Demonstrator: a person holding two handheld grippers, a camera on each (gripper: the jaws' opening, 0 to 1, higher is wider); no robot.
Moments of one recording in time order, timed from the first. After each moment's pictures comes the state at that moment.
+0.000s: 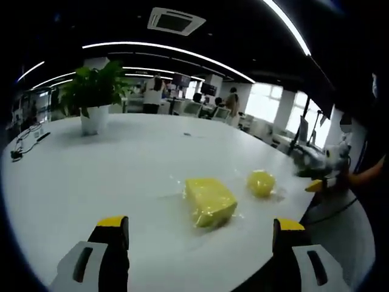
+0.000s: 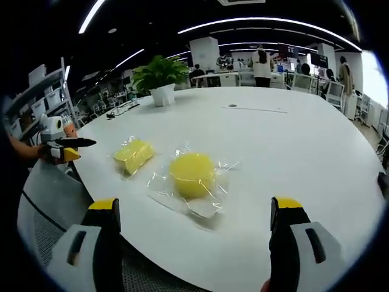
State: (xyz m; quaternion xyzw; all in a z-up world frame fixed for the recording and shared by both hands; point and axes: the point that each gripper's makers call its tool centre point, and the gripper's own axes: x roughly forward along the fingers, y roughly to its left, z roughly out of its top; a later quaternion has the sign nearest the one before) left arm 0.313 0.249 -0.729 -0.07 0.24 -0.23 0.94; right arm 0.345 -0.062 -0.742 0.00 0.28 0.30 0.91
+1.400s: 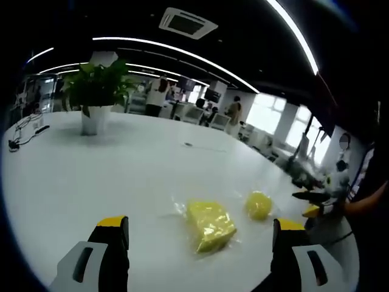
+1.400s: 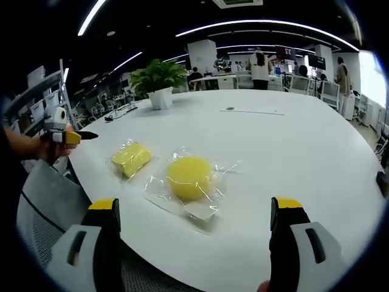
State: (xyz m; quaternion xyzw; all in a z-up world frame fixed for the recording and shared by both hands) left arm 0.350 0.249 -0.695 -0.12 0.23 -0.23 0.94; right arm 0.349 -0.066 -0.740 0.01 0.27 0.30 0.92
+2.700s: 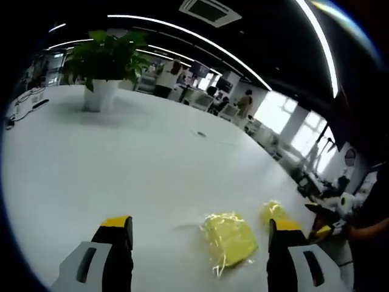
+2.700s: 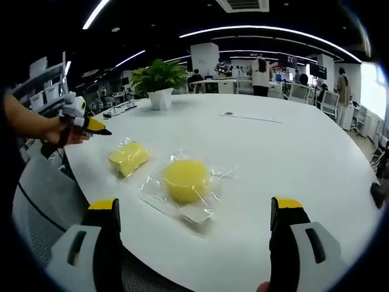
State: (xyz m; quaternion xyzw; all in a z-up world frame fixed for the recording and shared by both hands) left arm 0.408 0.265 -0.731 -0.19 0.30 -0.21 0.91; right arm 0.352 -0.069 -0.734 -0.02 0.25 0.29 0.92
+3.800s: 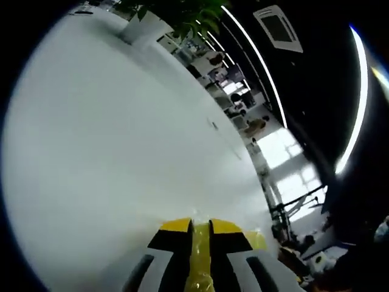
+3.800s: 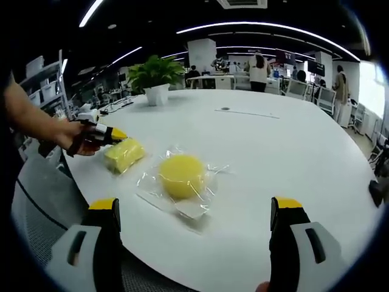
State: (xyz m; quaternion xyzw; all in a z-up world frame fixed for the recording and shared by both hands) left arm 0.439 0.227 -0.781 -0.42 0.34 -0.18 0.83; right arm 0.352 -0.073 -0.741 -0.03 0.27 0.28 0.92
